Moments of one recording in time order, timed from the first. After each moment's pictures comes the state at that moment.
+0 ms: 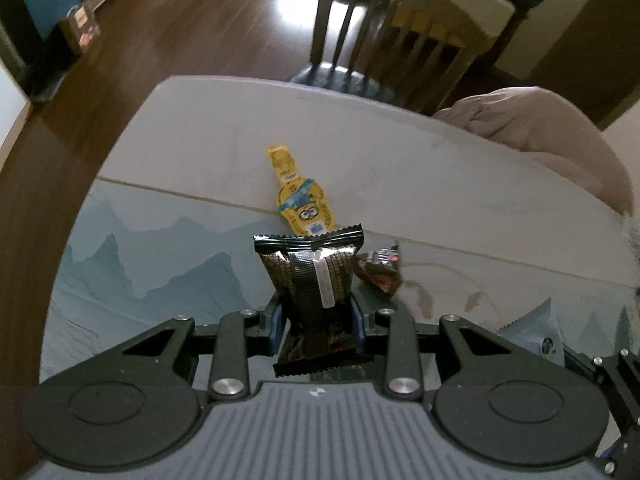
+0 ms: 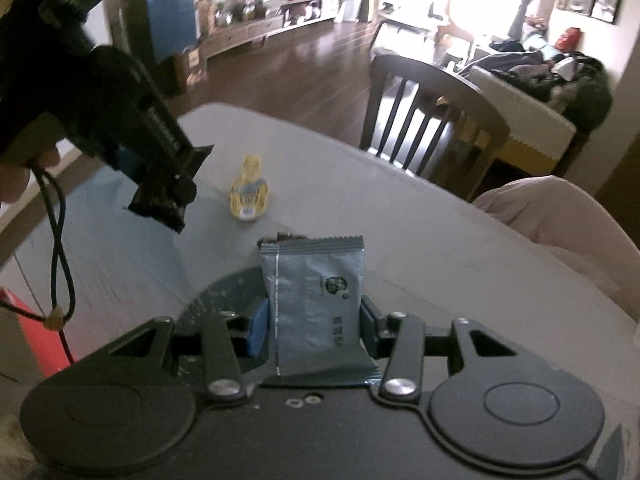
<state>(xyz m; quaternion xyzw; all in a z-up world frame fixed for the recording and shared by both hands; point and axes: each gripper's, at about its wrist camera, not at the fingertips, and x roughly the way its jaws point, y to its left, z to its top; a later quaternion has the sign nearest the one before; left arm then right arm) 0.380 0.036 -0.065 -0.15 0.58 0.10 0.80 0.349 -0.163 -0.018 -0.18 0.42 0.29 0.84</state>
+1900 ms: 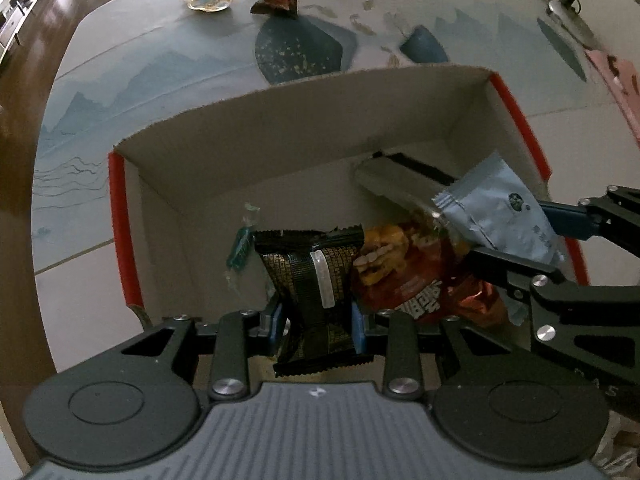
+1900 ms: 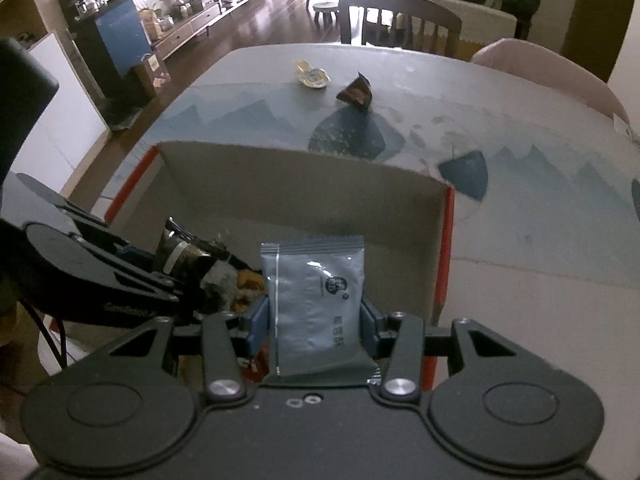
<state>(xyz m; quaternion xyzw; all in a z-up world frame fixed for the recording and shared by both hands) 0.111 -0.010 -0.121 0.02 0.64 -0.09 0.77 0.114 -0.157 -0.060 -0.07 0.50 0.19 0.84</state>
